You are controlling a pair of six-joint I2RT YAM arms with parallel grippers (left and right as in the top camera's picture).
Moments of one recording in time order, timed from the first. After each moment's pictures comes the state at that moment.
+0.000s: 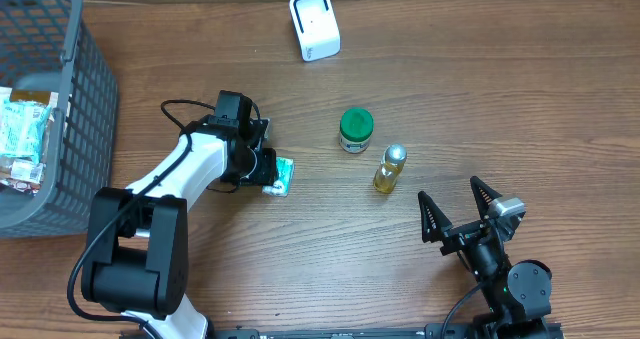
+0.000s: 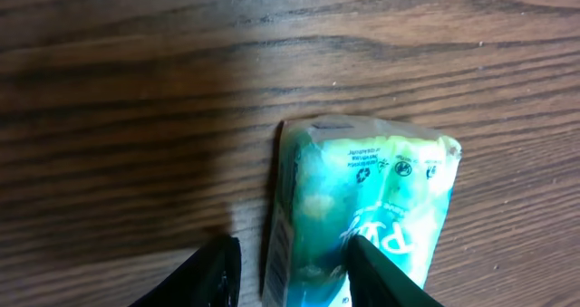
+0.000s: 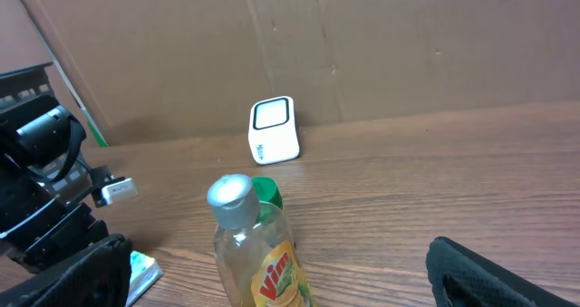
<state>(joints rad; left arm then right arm) -0.19 1.82 1.06 -0.63 0.26 -0.13 0.20 0.01 0.02 -0.02 -0.14 0.25</state>
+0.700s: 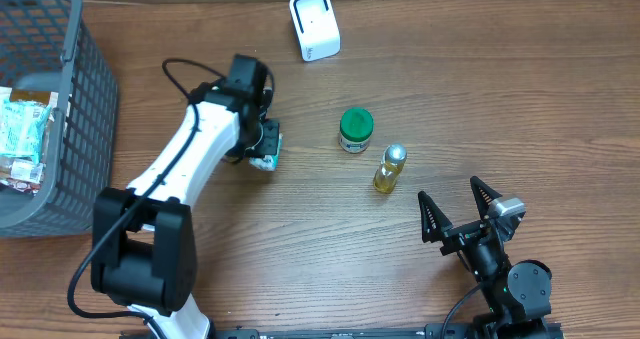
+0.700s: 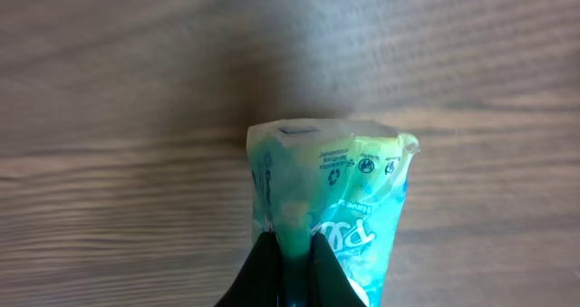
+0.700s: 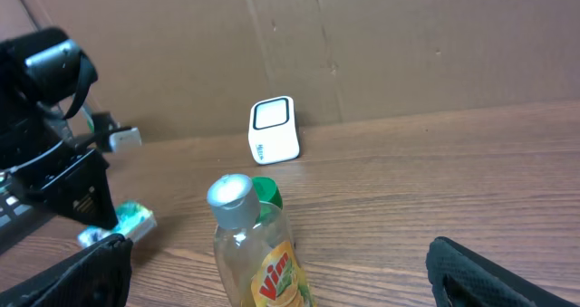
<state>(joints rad) -0.27 1.85 1.37 -0.90 0.01 -0.19 0.20 0.01 0.02 -0.02 -0.14 0.25</state>
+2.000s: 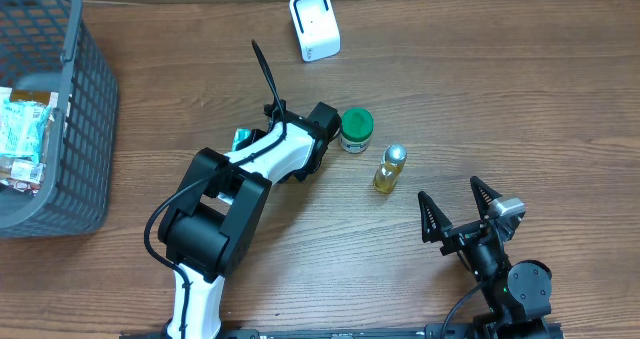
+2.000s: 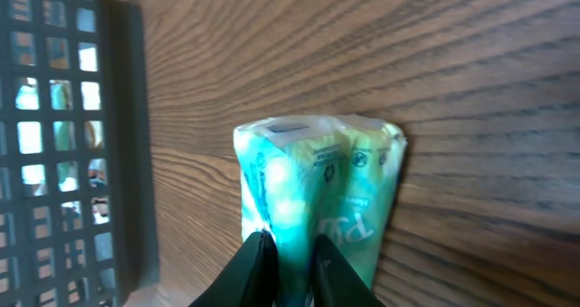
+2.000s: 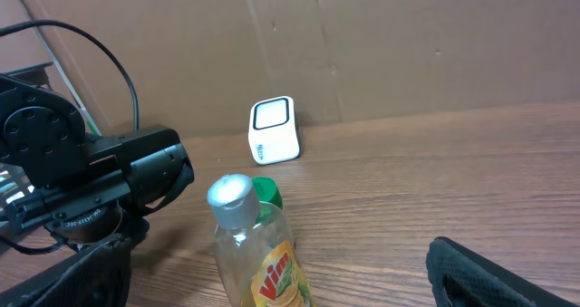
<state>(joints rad) -0.54 2.11 1.33 -0.86 -0.90 -0.42 0.20 0.01 0.02 -0.02 -0.14 0.25</state>
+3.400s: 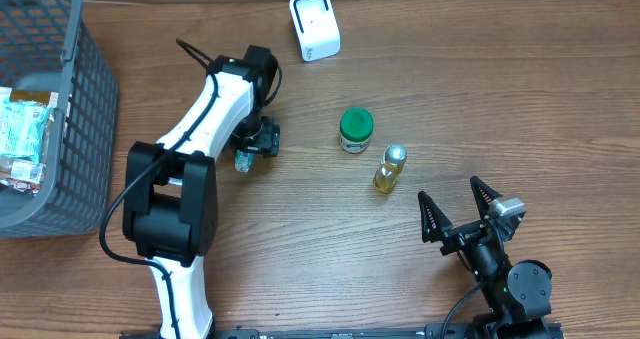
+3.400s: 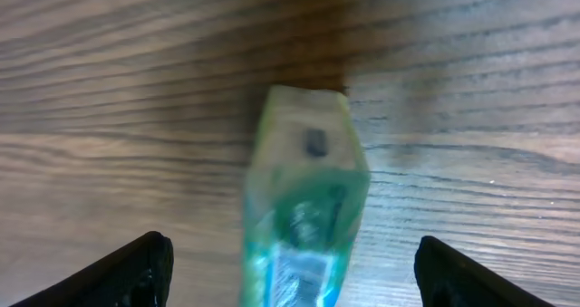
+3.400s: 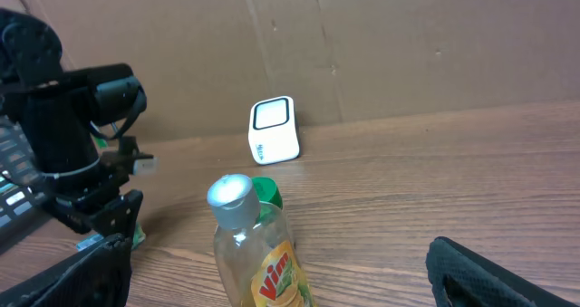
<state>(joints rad) -0.26 2.11 1.61 -1.15 -0.16 -0.21 0.20 0.01 0.02 -0.02 -0.14 0.25</state>
